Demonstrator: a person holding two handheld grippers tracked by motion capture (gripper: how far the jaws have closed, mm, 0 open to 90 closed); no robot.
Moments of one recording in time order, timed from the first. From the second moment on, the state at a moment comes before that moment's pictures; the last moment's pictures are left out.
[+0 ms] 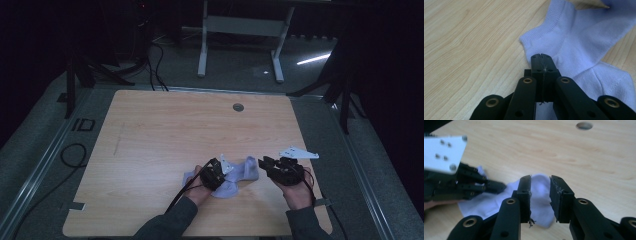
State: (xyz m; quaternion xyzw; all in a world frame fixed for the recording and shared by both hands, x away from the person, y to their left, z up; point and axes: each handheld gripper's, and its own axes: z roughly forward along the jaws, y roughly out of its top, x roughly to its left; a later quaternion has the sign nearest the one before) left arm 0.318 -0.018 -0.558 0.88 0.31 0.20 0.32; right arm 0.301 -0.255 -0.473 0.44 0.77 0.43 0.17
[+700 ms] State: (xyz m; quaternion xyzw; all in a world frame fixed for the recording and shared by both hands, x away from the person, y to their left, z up) left arm 0.317 -0.018 -0.559 0.87 0.31 0.20 0.32; right arm 0.387 -0.185 -0.504 0.42 0.83 0.34 0.13
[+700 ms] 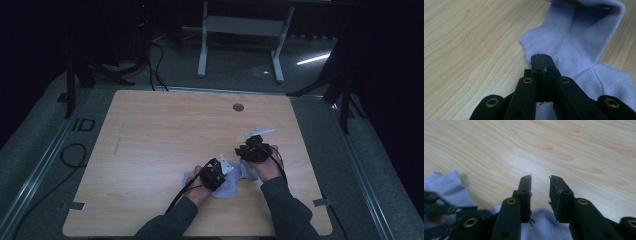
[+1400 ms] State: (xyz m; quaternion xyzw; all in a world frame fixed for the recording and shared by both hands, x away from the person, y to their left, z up) left arm 0.317 -0.018 -0.559 0.87 0.31 0.20 0.32; right arm 0.358 -0.206 -0.499 0.39 0.88 0.24 0.12
